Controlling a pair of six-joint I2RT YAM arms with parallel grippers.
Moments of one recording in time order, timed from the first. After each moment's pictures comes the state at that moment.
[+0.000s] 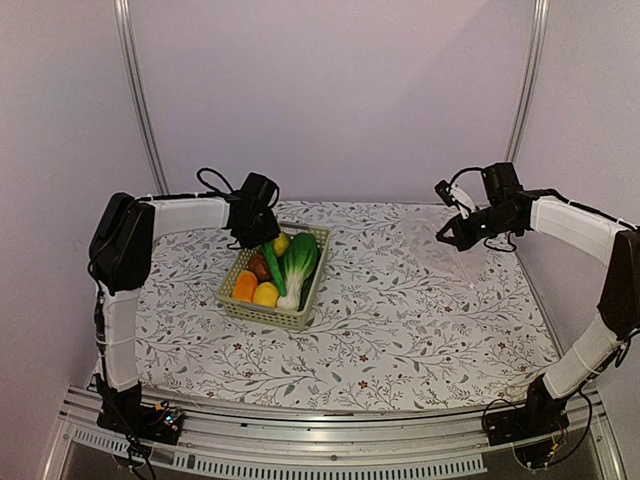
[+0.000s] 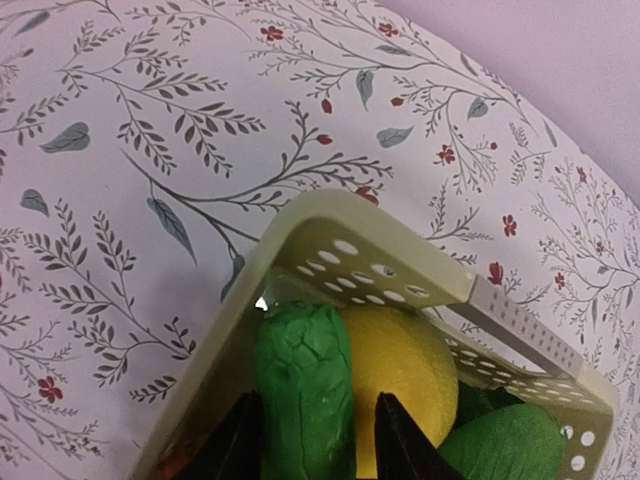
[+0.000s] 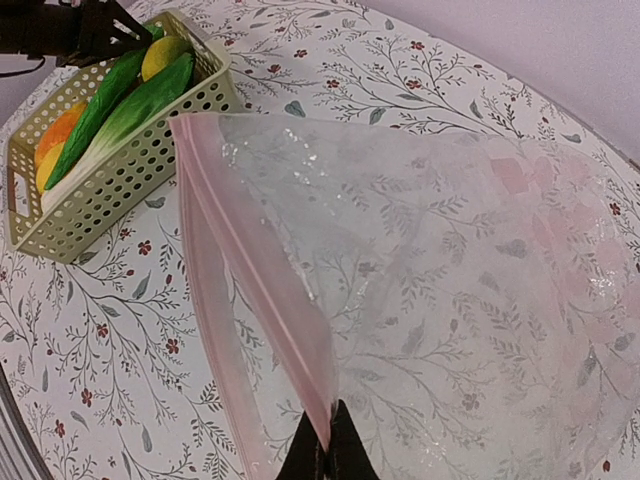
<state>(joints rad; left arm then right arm) -0.50 2.13 1.63 -0.40 -0.29 -0.80 0.23 1.56 1.21 -0.51 -0.44 -0.31</state>
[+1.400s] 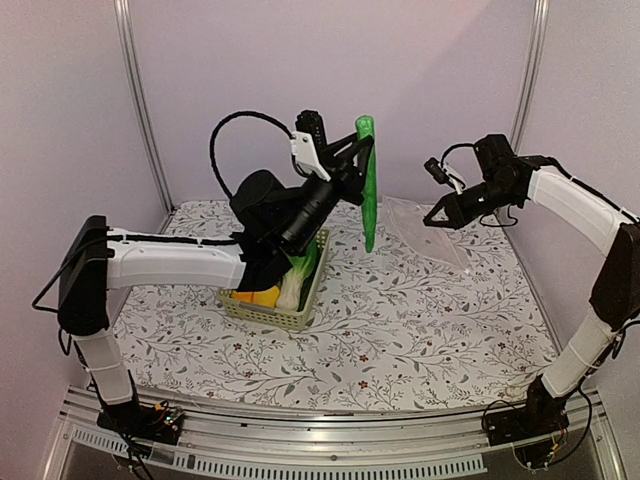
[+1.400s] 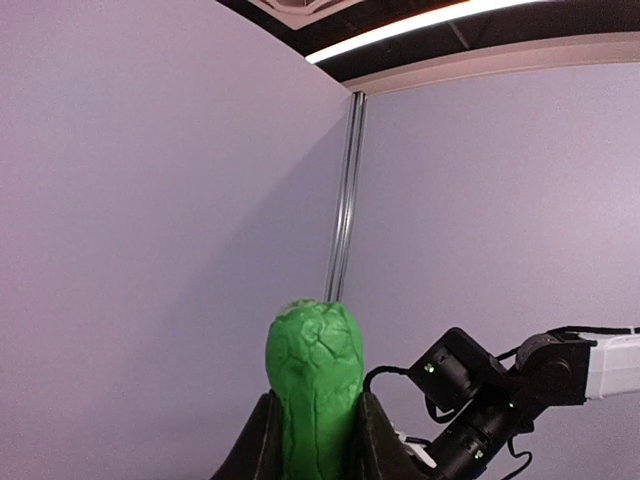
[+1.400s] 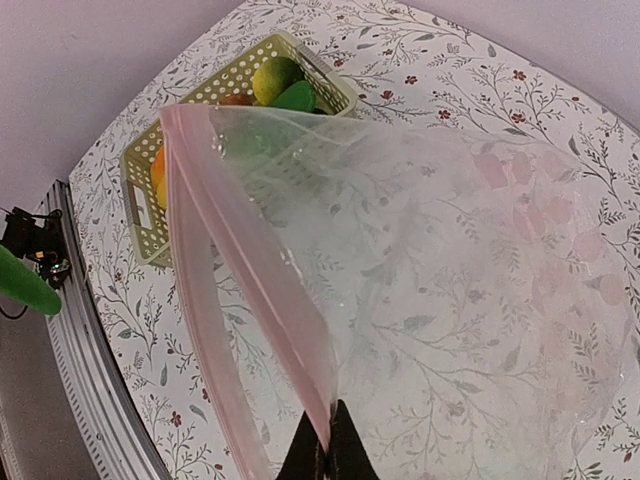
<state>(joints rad) -1.03 1.80 1.33 0.99 -0.29 -0.05 0.28 1.63 1.52 -0.82 -0.61 -0.25</state>
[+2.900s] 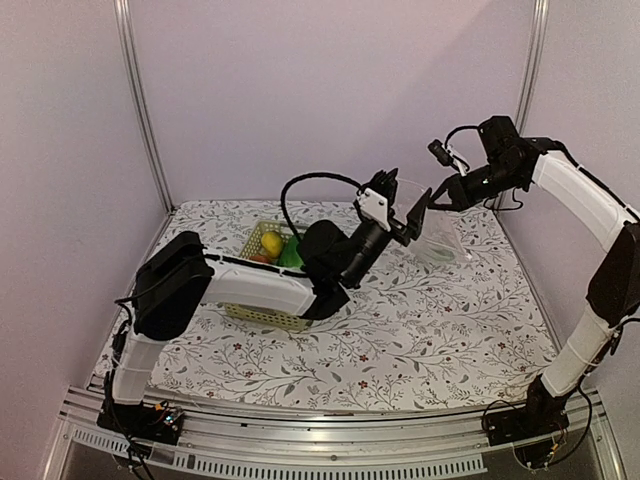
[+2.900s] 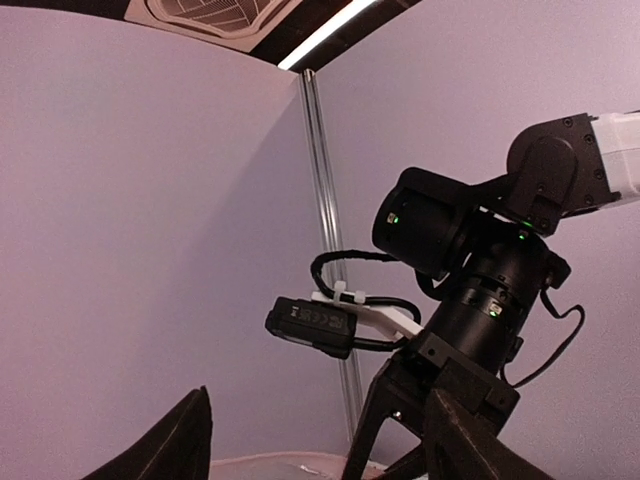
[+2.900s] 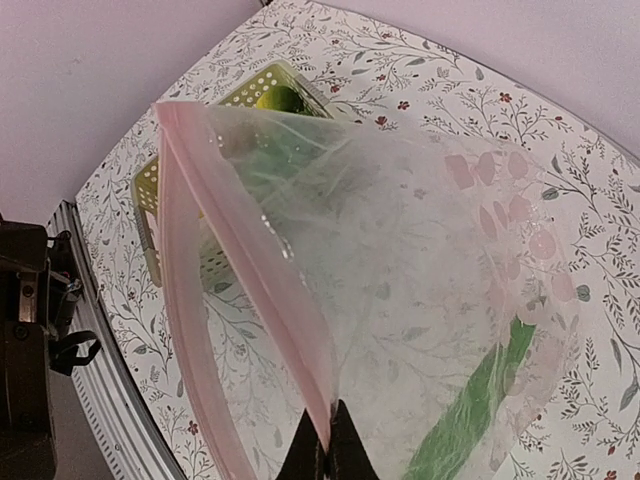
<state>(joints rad) -1.11 2.27 1.61 1.29 -0.26 0.32 0.27 1.66 1.69 -0.94 -0.62 -0.22</state>
